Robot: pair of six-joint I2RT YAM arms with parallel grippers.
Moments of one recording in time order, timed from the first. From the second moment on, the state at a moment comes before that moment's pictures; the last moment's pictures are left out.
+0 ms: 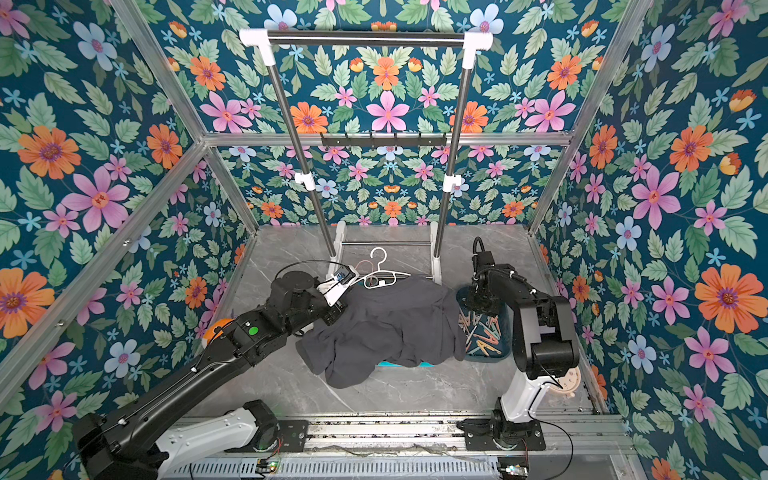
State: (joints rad) left arm -0.77 1.04 0.98 -0.40 -0.09 0.34; right arm 0.06 1.75 1.14 -0.79 0.03 0.40
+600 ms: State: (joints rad) left arm -0.78 1.03 0.98 -0.40 -0.09 0.34; right arm 0.04 1.77 1.12 -0.75 0.00 0.47
